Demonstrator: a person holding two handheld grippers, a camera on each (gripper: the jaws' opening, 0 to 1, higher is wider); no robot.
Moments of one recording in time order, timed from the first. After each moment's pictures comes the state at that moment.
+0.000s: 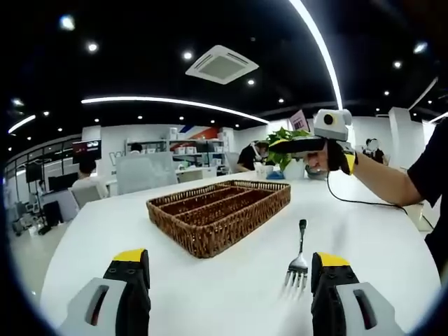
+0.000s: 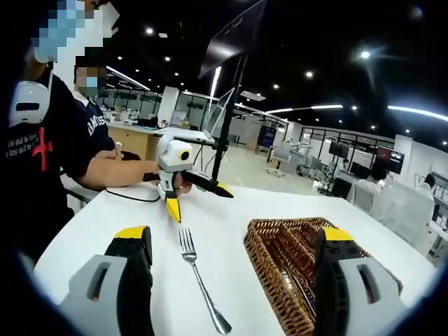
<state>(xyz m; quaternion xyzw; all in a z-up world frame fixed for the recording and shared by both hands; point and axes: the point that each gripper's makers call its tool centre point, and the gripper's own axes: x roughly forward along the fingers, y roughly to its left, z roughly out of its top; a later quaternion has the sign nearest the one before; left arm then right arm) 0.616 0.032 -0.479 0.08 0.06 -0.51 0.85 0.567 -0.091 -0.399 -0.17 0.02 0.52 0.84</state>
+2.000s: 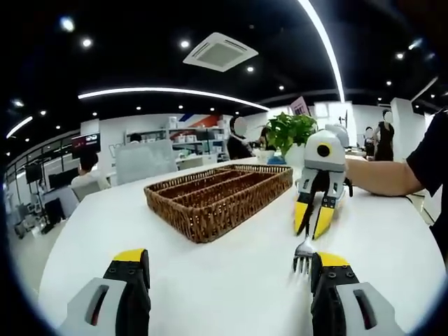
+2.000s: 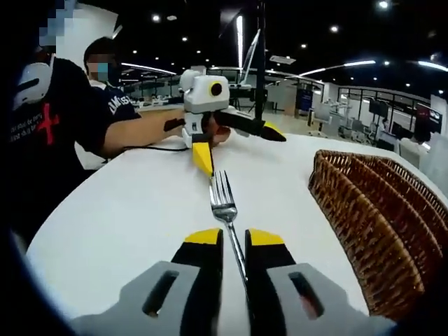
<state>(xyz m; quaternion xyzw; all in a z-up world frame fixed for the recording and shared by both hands) 0.617 0.030 -0.501 0.10 0.09 -0.51 0.85 0.556 -0.050 -0.535 -0.16 0.16 0.61 0.76</state>
